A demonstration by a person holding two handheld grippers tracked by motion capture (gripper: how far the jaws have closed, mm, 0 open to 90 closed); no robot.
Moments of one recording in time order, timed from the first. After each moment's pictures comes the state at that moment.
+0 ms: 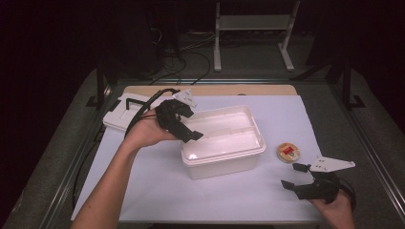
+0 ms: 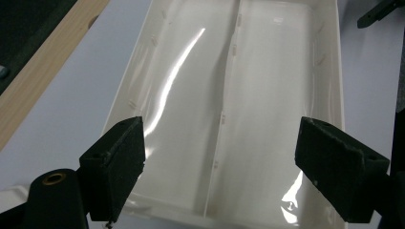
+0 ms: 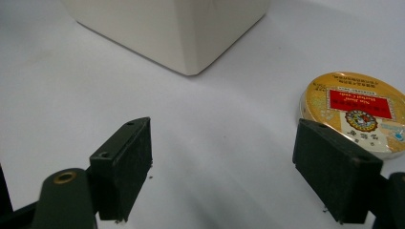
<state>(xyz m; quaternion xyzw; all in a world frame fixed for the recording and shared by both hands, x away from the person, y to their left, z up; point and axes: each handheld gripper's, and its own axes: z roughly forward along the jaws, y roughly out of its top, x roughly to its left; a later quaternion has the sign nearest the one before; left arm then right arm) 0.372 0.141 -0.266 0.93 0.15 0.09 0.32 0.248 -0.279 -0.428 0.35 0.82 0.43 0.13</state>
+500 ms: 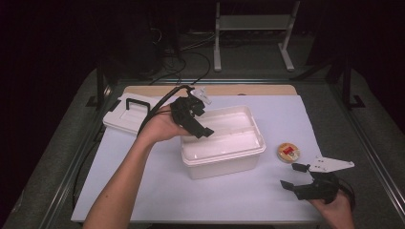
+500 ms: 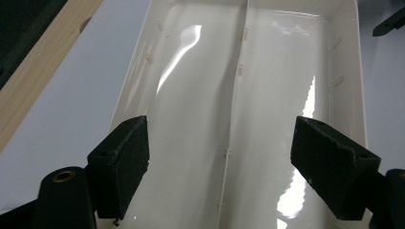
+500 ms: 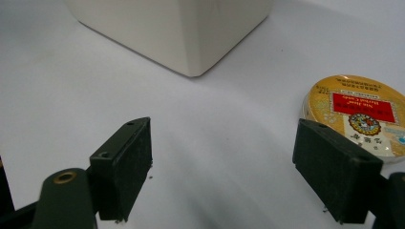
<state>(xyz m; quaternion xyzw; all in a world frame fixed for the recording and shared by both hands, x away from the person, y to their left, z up) 0.389 0.106 -0.274 0.94 0.14 0.08 0.29 0.248 -0.277 -0.427 0.35 0.82 0.43 0.13</state>
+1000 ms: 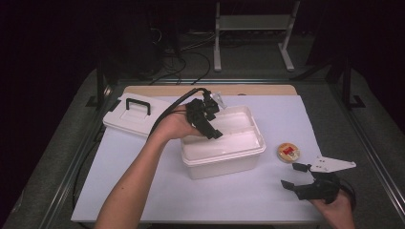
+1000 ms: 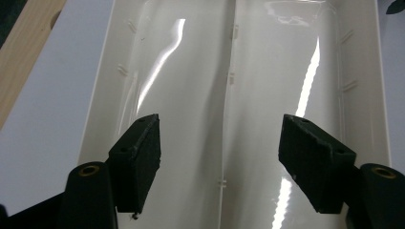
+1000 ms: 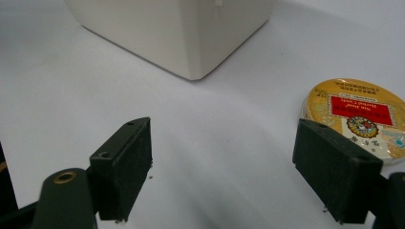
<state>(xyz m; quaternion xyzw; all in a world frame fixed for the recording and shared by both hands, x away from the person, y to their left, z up) 0.396 0.072 -0.287 0.96 0.11 0.07 0.25 0.247 -0.279 -0.426 0.35 0.82 0.44 0.13</state>
